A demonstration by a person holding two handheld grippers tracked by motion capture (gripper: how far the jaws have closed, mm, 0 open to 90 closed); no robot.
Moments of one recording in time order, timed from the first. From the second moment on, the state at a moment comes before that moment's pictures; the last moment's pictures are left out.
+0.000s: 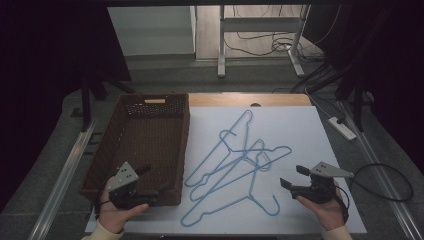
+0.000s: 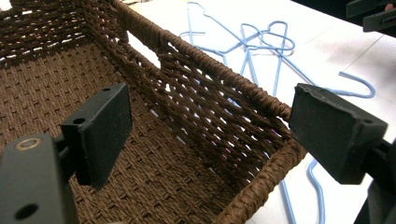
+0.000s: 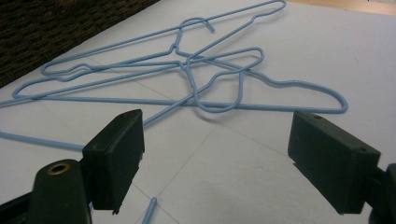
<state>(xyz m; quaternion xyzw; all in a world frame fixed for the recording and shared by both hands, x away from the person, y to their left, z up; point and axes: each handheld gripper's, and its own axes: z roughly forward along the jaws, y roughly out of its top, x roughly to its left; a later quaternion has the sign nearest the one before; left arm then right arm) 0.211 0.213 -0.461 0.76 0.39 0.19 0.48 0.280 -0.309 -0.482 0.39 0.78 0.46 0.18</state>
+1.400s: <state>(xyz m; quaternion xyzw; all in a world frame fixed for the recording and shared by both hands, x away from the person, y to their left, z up) 0.209 0.210 -0.462 0.76 0.39 0.19 0.48 0.297 -0.275 -0.465 0.35 0.83 0.41 0.16</state>
